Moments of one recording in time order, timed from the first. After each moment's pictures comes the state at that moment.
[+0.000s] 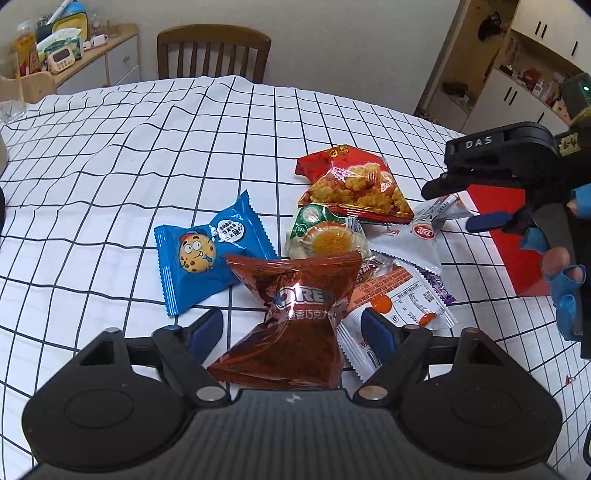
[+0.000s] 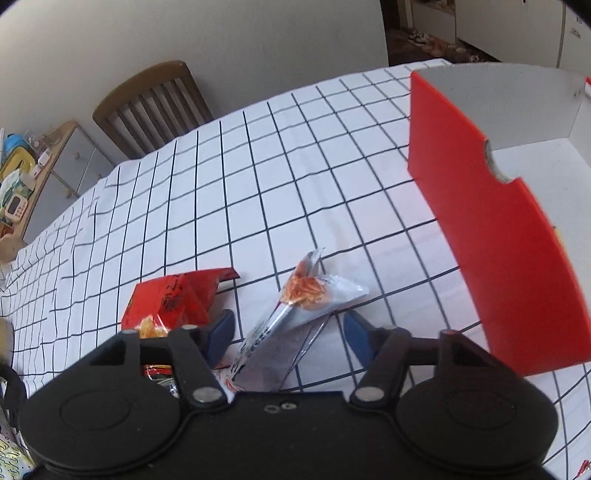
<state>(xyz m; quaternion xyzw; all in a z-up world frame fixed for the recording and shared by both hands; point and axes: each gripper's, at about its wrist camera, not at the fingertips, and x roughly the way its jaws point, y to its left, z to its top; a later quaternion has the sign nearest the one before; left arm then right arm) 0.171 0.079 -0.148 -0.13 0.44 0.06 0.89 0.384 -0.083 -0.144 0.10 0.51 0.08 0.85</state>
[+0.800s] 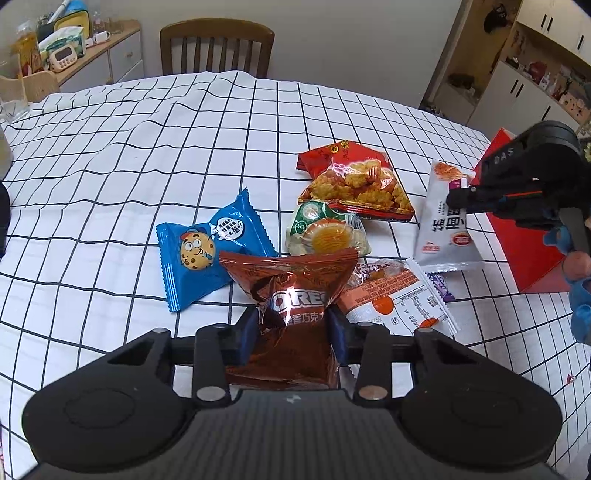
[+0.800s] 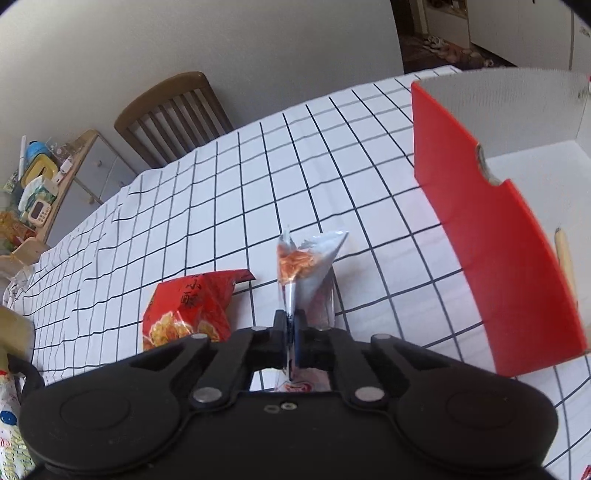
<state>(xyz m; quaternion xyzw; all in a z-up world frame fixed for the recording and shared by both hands) 0.174 0.077 -0.142 -0.12 0.45 0.07 0.88 0.372 -0.097 -0.129 0.12 0.49 0.12 0.86</state>
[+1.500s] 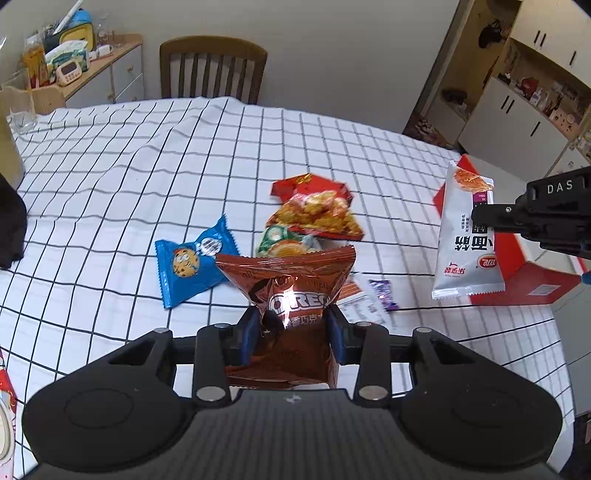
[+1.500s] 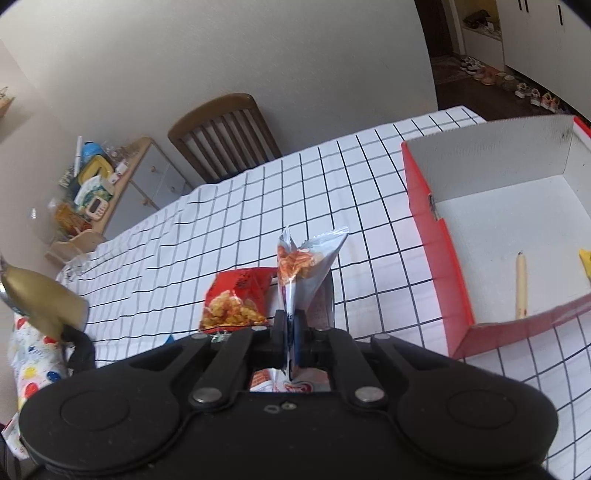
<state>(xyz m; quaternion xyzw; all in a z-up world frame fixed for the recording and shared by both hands) 0.148 0.050 -0.084 -0.14 0.43 0.06 0.89 0.322 -0.147 -0.055 0.13 0.46 0.19 0.86</state>
